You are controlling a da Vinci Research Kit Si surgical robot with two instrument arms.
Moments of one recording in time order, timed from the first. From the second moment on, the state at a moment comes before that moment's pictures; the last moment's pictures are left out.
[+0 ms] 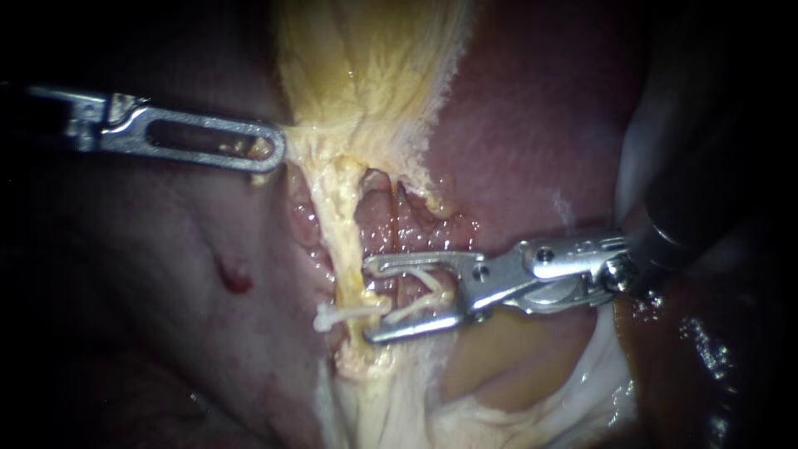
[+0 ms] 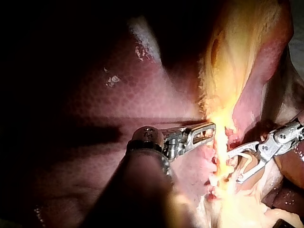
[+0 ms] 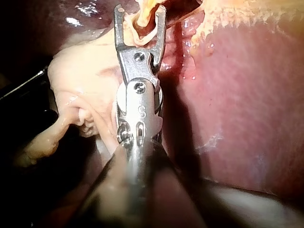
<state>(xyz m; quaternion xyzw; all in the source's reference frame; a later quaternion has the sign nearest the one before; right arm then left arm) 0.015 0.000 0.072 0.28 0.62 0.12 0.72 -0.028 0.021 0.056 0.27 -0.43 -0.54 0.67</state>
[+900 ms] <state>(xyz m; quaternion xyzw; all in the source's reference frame) 0.016 0.001 0.075 0.29 0.62 0.13 0.72 -0.028 0.021 0.057 0.27 -0.43 -0.54 0.67</state>
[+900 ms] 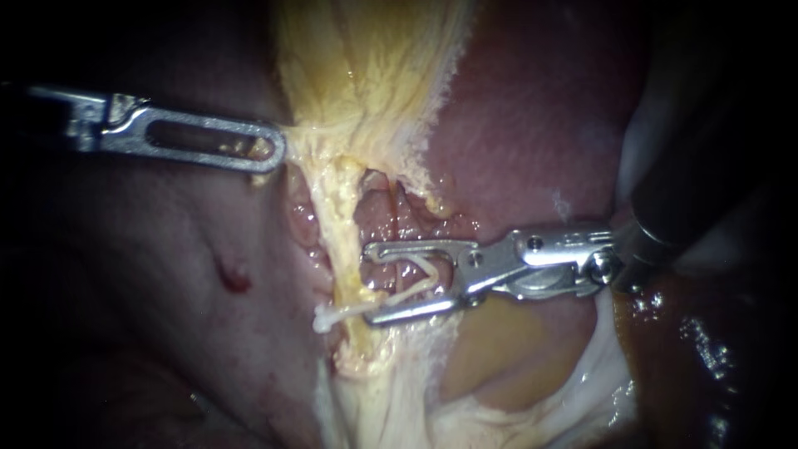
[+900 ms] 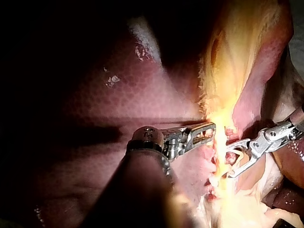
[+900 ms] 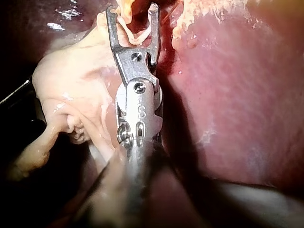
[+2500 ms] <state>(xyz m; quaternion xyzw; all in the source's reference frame) 0.022 -0.002 0.071 0.38 0.64 0.12 0.66 -0.028 0.021 0.057 0.27 -0.43 -0.54 0.67</state>
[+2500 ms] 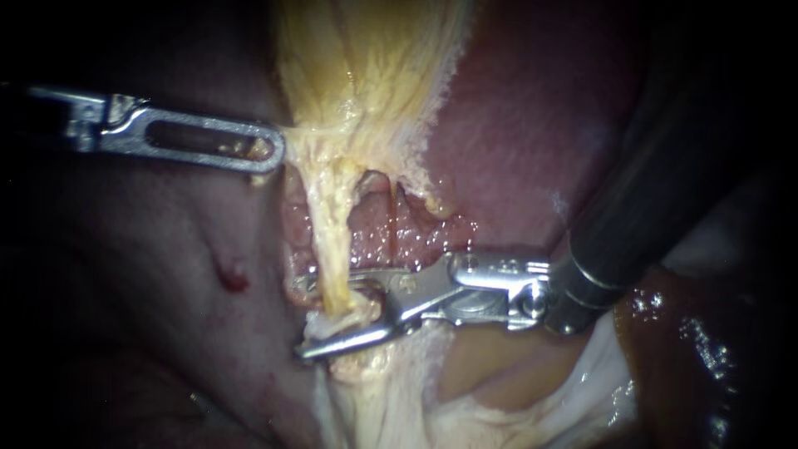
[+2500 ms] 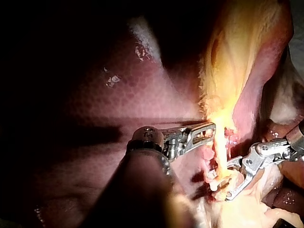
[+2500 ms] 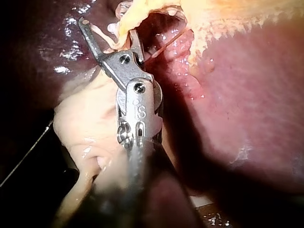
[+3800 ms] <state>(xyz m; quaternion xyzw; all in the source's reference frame) 0.023 -0.004 0.067 0.41 0.64 0.11 0.63 -0.028 0.021 0.057 0.27 -0.43 -0.54 0.67</state>
